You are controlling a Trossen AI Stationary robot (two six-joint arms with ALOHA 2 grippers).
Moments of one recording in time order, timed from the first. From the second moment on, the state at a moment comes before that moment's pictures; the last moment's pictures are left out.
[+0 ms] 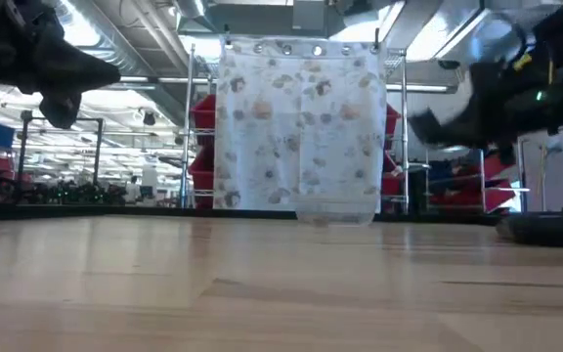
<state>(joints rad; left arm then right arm) -0.45 0.02 0.04 -0.03 -0.71 -0.35 -0.04 0.66 0.01 0.40 0.65 0.52</state>
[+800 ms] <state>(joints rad) -0.45 0.02 0.04 -0.03 -0.71 -0.35 -0.11 0.66 0.01 1.05 0.16 0.39</state>
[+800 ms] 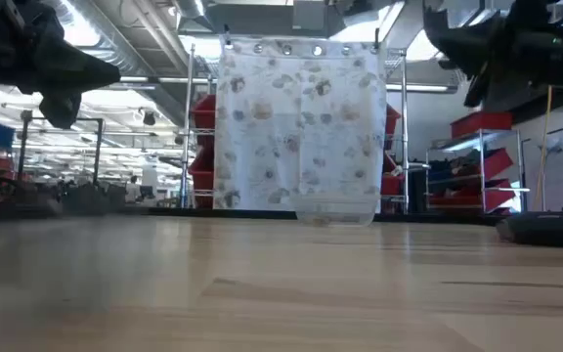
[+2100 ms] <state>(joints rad) -0.44 0.02 0.03 0.04 -0.87 -0.83 0.49 2.27 1.60 -0.55 0.93 0.22</state>
